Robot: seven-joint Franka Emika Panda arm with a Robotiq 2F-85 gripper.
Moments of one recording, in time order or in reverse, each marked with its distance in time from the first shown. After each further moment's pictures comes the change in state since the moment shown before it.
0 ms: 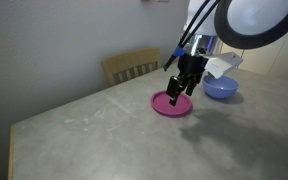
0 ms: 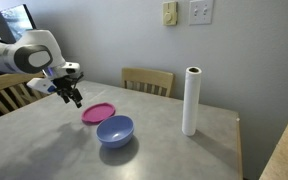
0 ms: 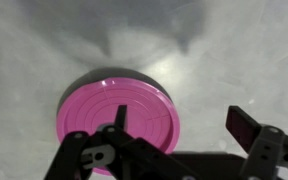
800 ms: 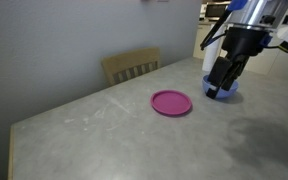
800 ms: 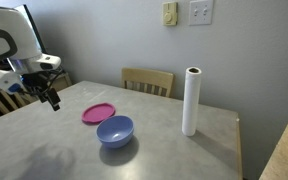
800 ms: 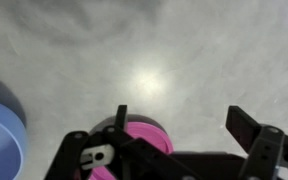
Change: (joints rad) arm -0.008 -0.364 -0.013 -0.330 0.256 -0.057 -0.187
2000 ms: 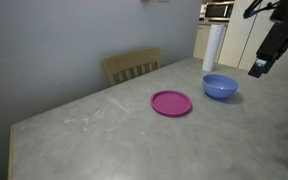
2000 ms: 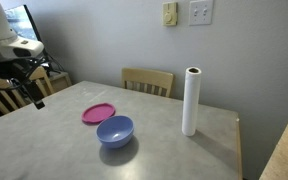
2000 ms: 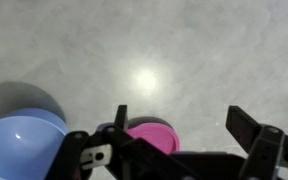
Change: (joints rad) arm 0.002 -0.335 -0.118 -0.186 0.006 -0.138 -0.098
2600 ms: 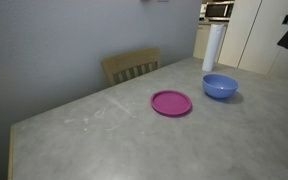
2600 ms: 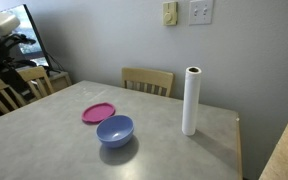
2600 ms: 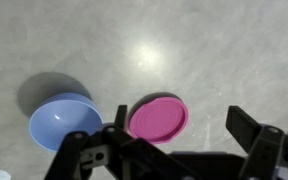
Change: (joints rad) arm -0.094 -0.277 -0.032 -0.111 -0.034 -0.043 0.011
